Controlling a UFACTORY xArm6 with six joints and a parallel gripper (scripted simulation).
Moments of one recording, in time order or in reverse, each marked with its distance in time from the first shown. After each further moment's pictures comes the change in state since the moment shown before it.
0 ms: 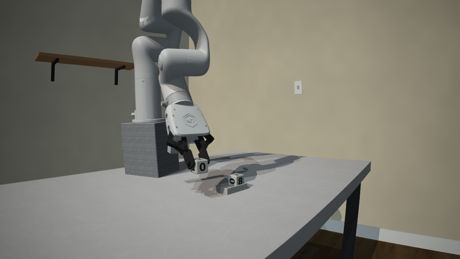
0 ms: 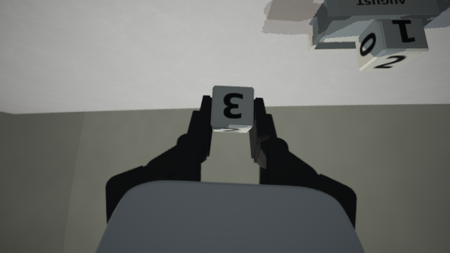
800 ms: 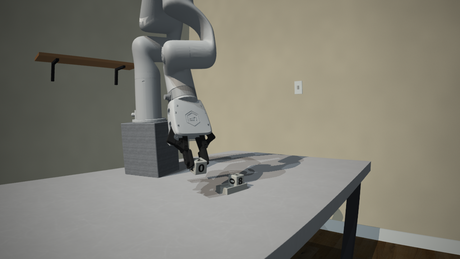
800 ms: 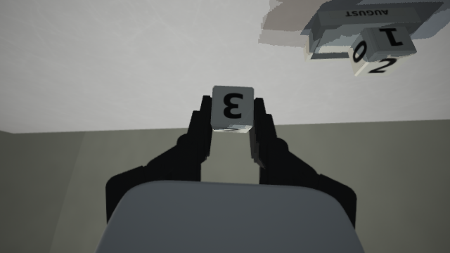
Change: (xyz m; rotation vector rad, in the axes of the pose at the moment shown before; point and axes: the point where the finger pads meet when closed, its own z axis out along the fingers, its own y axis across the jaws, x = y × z) arm -0.002 -0.002 0.000 0.004 0.169 0.000
